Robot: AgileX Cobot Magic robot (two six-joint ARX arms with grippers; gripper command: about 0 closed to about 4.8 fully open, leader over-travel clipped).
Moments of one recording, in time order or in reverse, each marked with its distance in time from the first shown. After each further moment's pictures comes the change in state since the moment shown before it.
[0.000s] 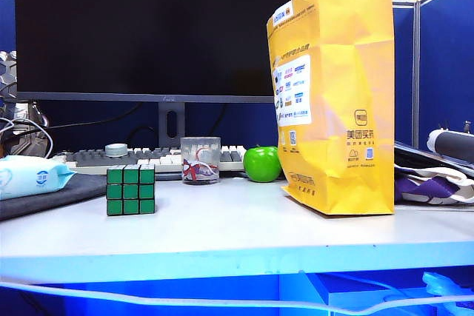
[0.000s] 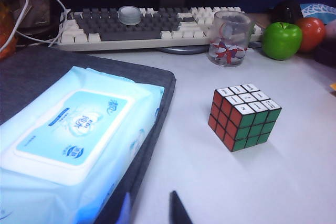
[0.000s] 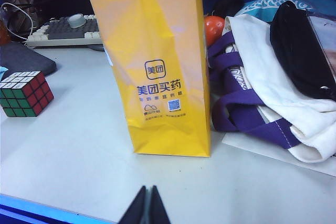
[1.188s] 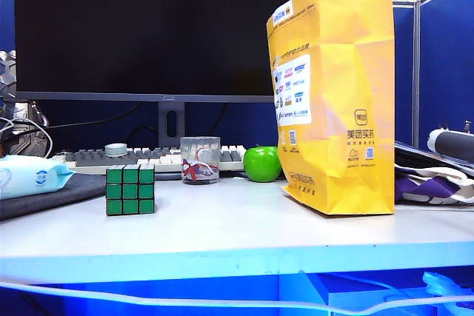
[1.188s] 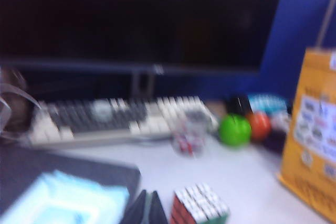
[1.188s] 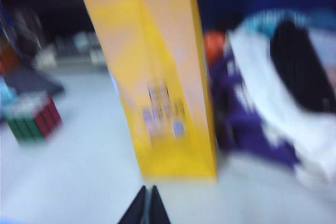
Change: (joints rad) left arm 0.000 0.129 0.140 0.236 0.095 -0.103; right arm 0.001 0.000 0.000 0.091 0.000 0.064
